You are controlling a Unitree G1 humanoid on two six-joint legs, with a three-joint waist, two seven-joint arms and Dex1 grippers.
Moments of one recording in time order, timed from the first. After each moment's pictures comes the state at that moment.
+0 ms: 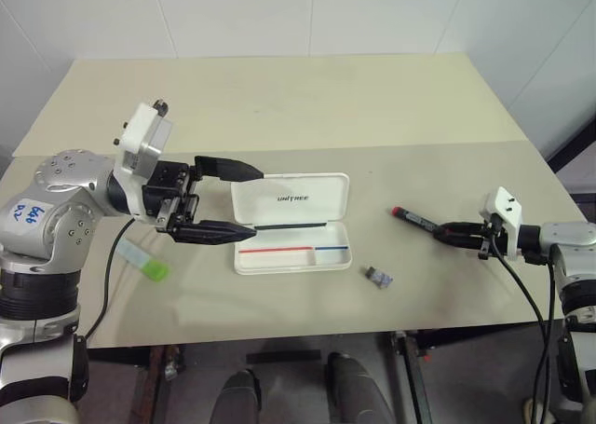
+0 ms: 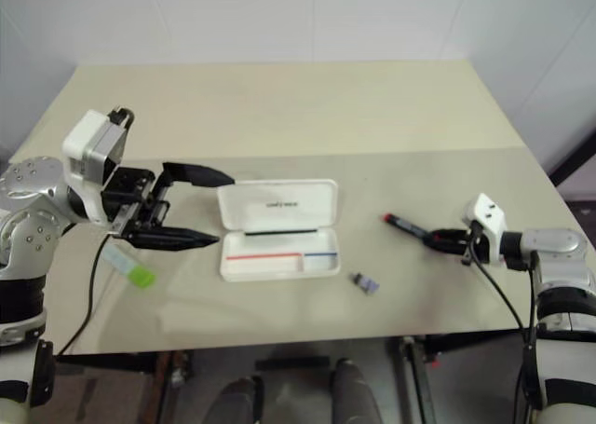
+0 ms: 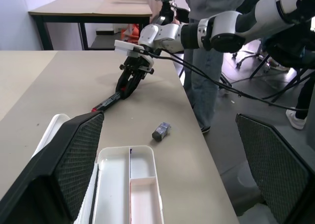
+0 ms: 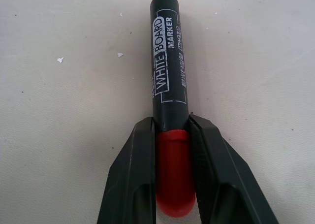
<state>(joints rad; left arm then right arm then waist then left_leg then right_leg) -0.66 0.82 0.11 -0.13 -0.72 0.60 -1.33 -0.68 -0.82 -0.04 0.97 0.15 -0.18 1.37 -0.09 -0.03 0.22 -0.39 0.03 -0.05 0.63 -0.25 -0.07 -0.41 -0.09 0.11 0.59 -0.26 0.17</state>
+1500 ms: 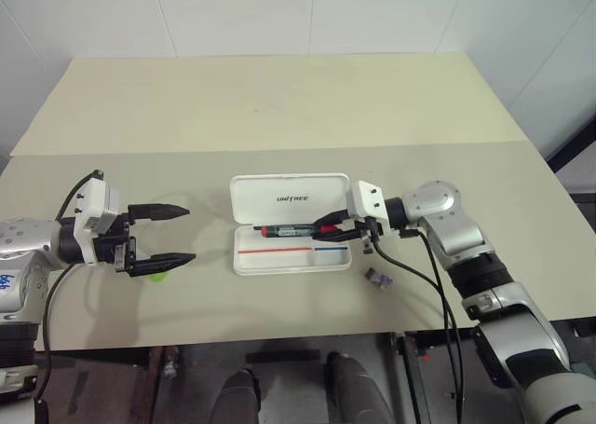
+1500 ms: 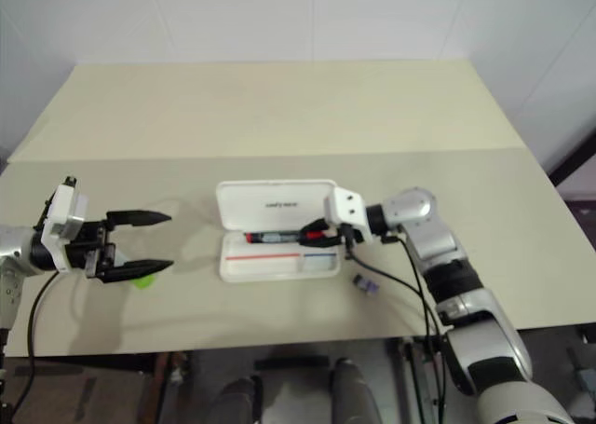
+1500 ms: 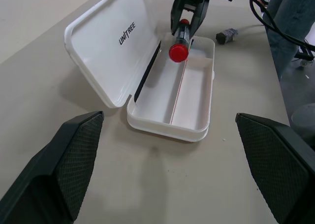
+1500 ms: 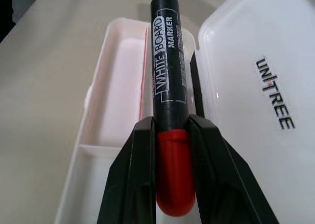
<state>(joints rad) -0.30 0.90 0.26 0.13 -0.54 0.23 -1.36 -0.82 -0.44 0.28 0.49 0.15 -0.12 1.37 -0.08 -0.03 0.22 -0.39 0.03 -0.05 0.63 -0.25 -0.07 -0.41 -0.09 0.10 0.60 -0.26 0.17</state>
